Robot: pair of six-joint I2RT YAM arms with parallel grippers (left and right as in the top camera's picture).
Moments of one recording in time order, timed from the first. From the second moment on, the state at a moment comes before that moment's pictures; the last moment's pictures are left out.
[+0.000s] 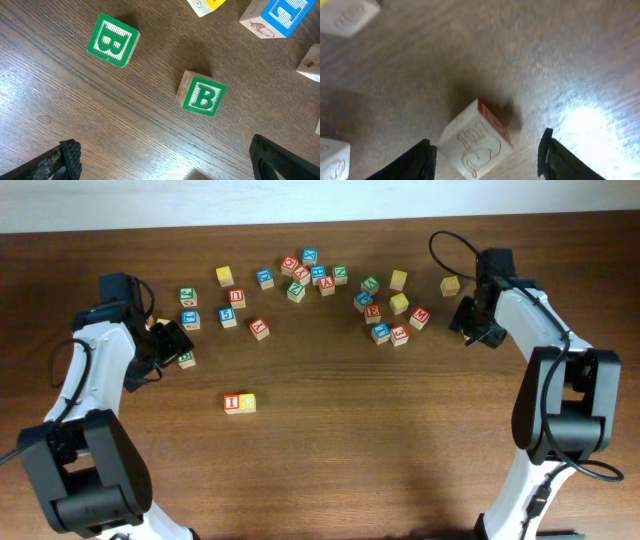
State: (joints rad) left arm 0.19 1.84 1.38 -0.91 -0.02 -0.45; right arm -0.10 2.09 1.50 -0.71 0.11 0.42
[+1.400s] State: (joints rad) left arm 0.19 1.84 1.38 -0.91 -0.02 -0.45; right arm -0.10 1.67 1.58 -1.04 -0.21 0.00
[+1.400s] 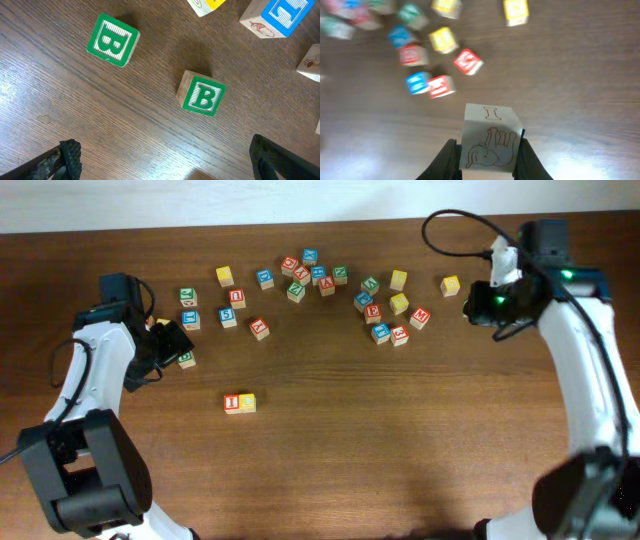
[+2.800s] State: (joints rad) left arm 0.19 1.84 1.38 -0.91 -0.02 -0.45; right arm 0.85 1.89 1.13 -0.28 0.08 0.63
